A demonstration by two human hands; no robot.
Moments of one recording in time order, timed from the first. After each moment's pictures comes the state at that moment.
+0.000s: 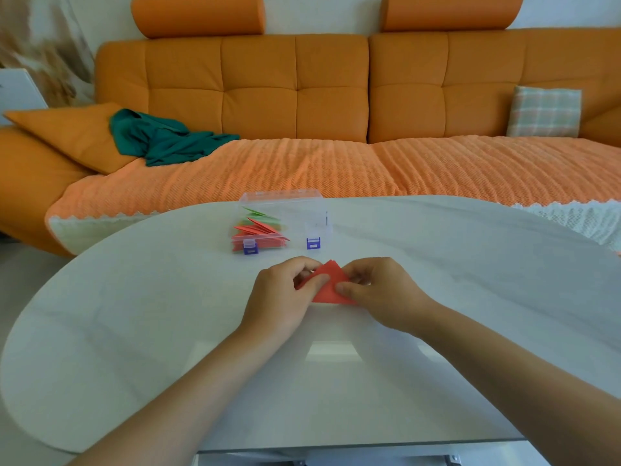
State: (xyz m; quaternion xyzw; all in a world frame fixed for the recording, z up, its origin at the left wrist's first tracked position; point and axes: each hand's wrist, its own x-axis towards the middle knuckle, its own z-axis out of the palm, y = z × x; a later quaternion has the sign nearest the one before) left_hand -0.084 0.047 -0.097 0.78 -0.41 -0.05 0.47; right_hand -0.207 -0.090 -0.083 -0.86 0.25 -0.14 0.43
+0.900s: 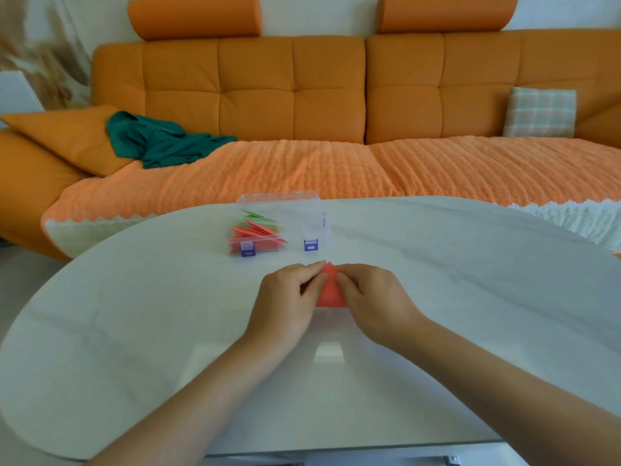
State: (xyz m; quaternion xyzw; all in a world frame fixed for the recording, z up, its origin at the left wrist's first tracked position) left_hand -0.097 0.044 -0.098 0.77 -0.44 0.00 0.47; right_hand -0.208 -0.068 -0.083 -0.89 0.25 -0.16 0.34
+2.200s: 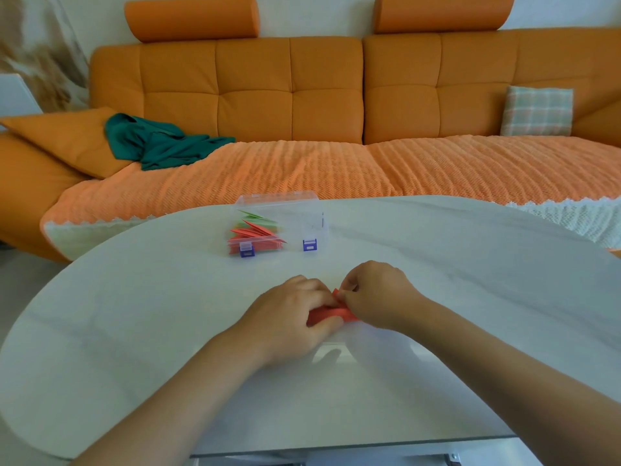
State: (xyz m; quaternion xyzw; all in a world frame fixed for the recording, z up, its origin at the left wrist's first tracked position) left_hand -0.084 0.056 -0.095 0.76 -0.62 -0.08 0.19; right_hand -0.199 -0.087 -0.076 -0.92 0.33 -0.02 0.23
